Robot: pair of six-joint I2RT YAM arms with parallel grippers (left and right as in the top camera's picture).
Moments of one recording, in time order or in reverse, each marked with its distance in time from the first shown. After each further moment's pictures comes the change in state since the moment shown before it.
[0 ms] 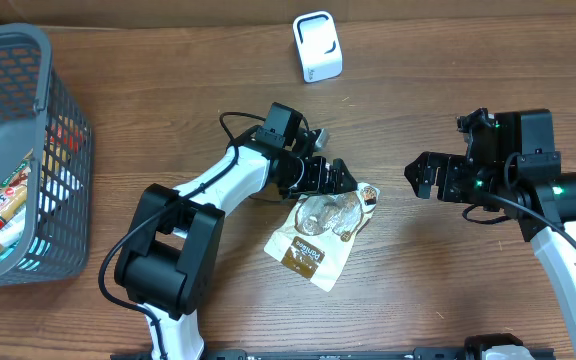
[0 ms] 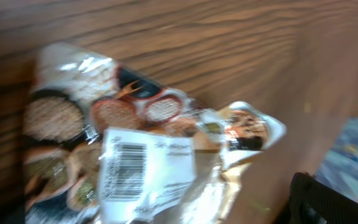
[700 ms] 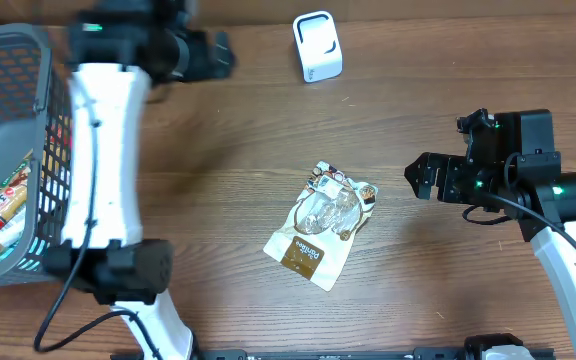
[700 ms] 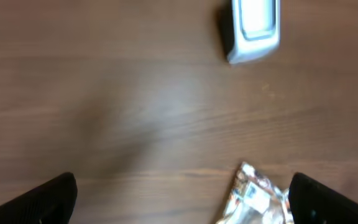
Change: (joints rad) left arm 0.401 -0.001 1.135 -0.930 -0.459 0.227; right arm 0.000 0.000 0.000 -0.009 0.000 0.000
